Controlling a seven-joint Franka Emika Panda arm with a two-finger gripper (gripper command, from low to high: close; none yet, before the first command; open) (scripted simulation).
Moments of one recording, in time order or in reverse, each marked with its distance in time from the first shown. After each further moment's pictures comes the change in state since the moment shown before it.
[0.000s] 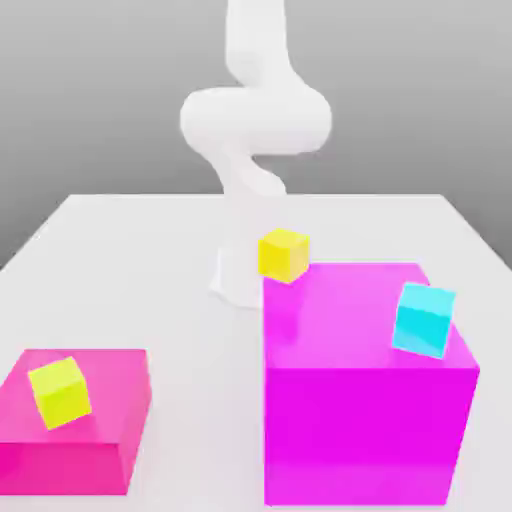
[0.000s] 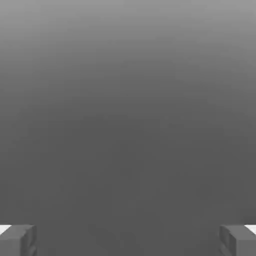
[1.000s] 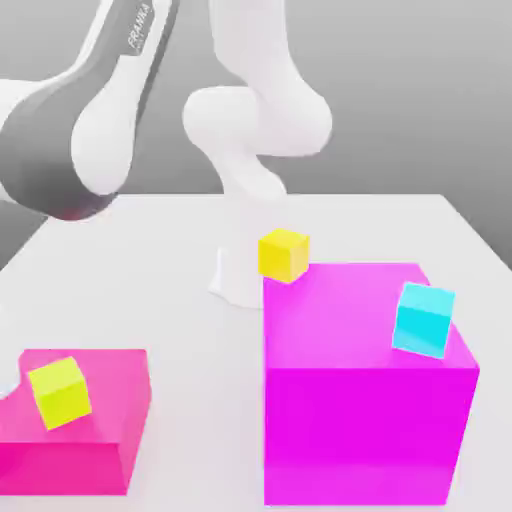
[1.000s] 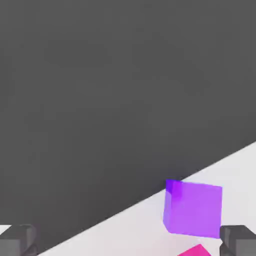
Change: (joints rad) arm -0.280 1.101 -0.191 0.286 0.146 0.150 -0.097
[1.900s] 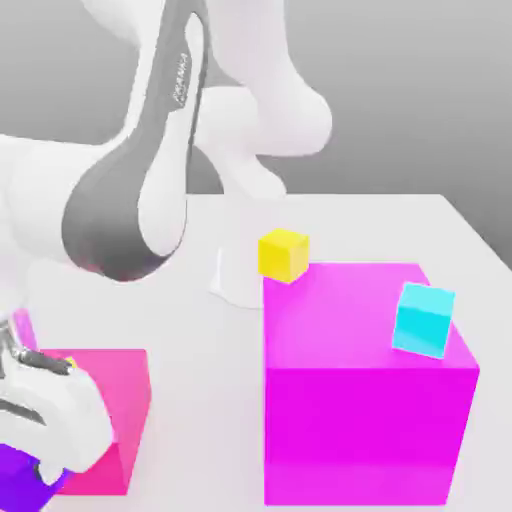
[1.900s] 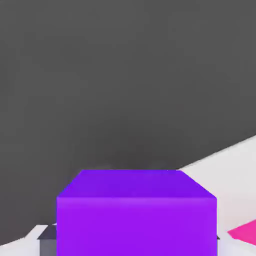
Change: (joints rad) arm 0.146 -0.136 0.118 -0.072 -0.012 -0.145 0.078
